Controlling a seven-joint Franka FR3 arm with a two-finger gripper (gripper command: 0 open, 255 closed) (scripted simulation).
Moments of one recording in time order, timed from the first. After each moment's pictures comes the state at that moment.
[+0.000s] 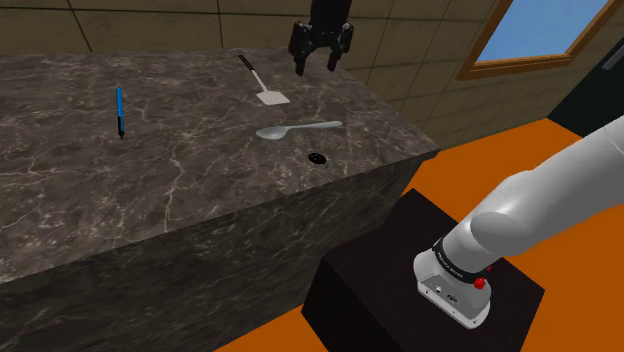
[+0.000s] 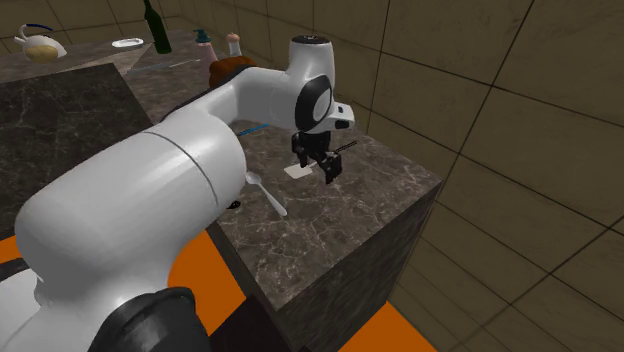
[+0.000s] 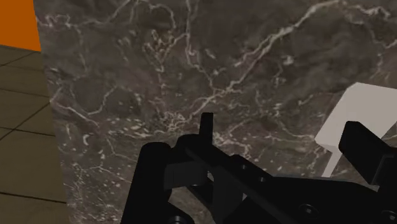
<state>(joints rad) -0.03 -0.21 0.31 -1.88 0.06 1.77 0.35</state>
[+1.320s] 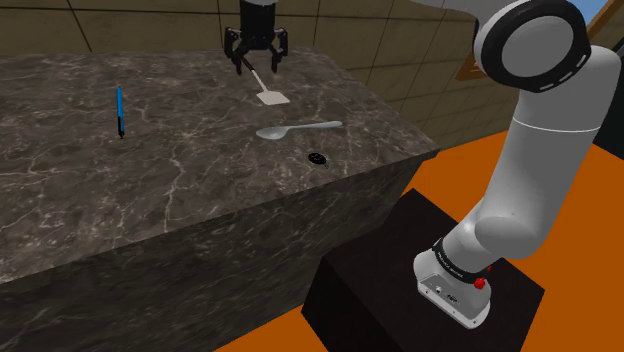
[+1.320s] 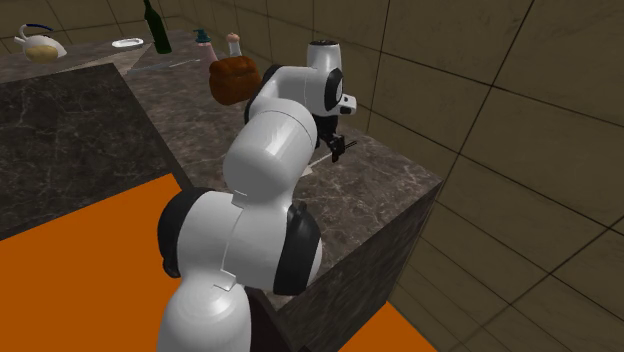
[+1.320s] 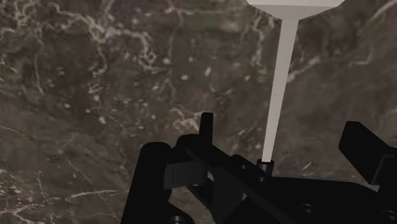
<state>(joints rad) 0.07 0.37 0.38 -1.31 -0.17 1.71 0.66</state>
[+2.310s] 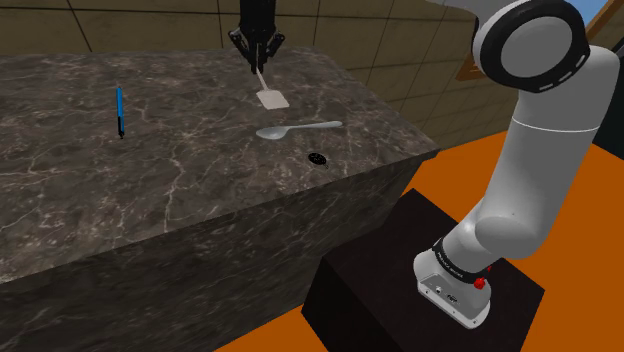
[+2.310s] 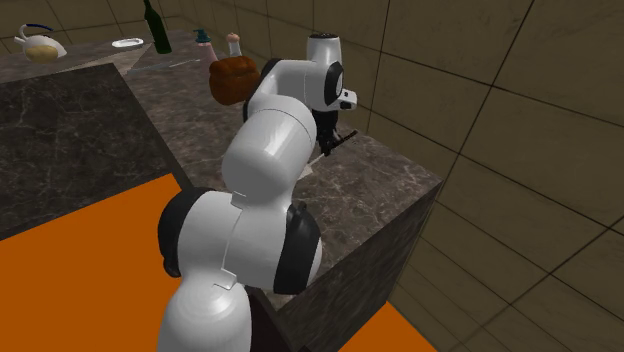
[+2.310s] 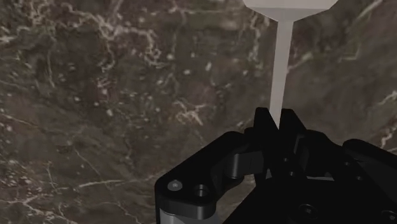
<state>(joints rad) 0.08 0.37 0.38 -1.27 -0.18 1.67 0.66</state>
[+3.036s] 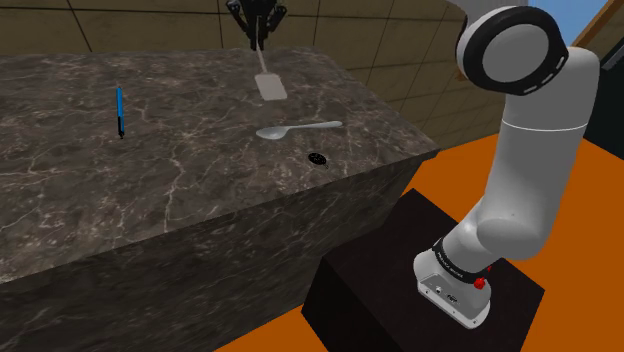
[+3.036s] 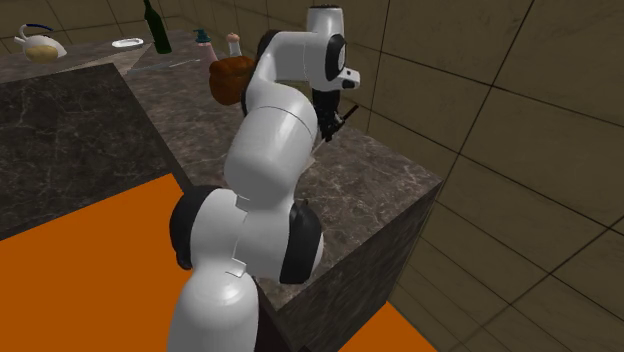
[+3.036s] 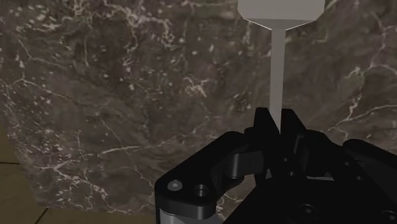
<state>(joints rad) 0.12 0.44 0.38 -1.01 -0.20 1.48 0.66</state>
